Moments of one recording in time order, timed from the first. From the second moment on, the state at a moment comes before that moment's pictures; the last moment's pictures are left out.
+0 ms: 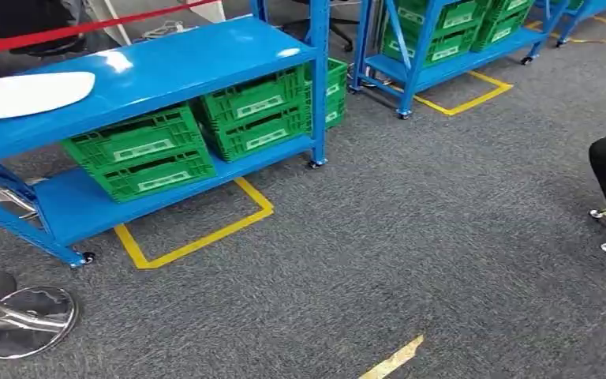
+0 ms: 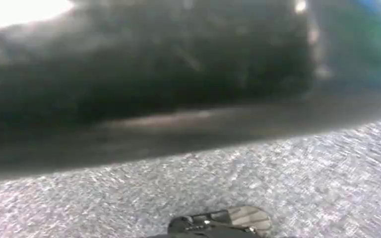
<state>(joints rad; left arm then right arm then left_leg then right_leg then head) 0.04 -0.18 1.04 -0.31 -1.17 0.07 -0.57 0.33 0.33 -0.66 -0.91 0.96 -0.07 0.08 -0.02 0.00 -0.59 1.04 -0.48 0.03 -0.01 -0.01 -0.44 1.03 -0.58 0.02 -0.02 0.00</state>
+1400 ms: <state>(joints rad) 0.02 -0.18 1.06 -0.29 -1.19 0.07 -0.58 0.32 0.32 -0.75 -0.87 0.99 -0.05 0.08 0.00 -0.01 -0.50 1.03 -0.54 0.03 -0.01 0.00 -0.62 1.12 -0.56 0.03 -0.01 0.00</state>
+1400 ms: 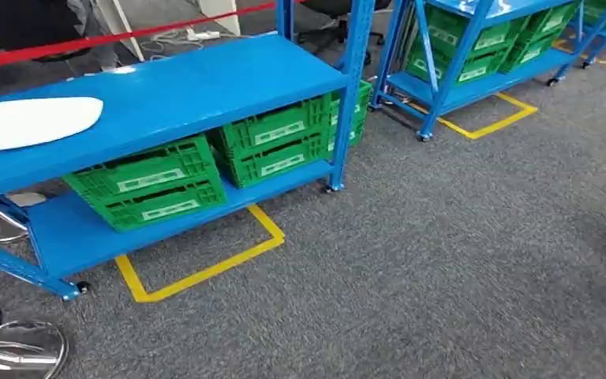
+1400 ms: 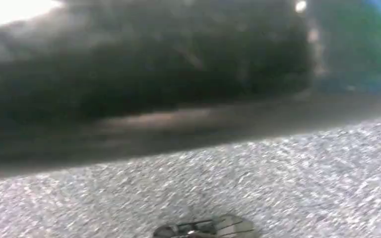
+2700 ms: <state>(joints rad) 0.02 -0.18 1.06 -0.28 -1.19 0.08 -0.58 0.30 0.32 -0.78 -0.86 1.00 -0.05 0.06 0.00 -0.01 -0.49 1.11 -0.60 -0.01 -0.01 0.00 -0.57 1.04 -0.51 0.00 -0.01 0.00</state>
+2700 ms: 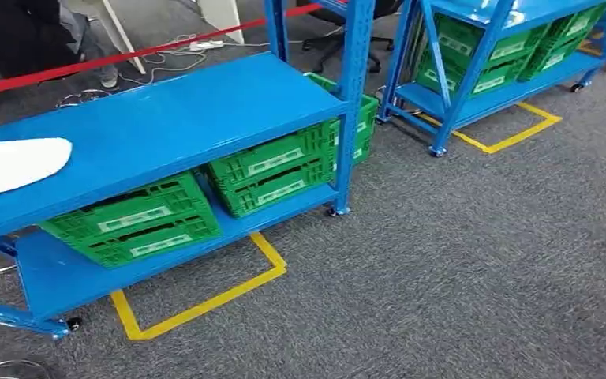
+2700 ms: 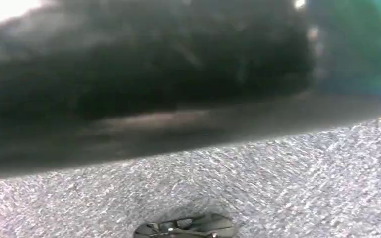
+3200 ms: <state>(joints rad) 0.02 -0.18 1.08 -0.28 -1.19 0.12 -0.56 0.29 0.32 -0.79 -0.85 1.04 -0.05 0.03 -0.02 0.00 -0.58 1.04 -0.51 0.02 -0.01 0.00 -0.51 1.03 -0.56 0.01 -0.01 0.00</state>
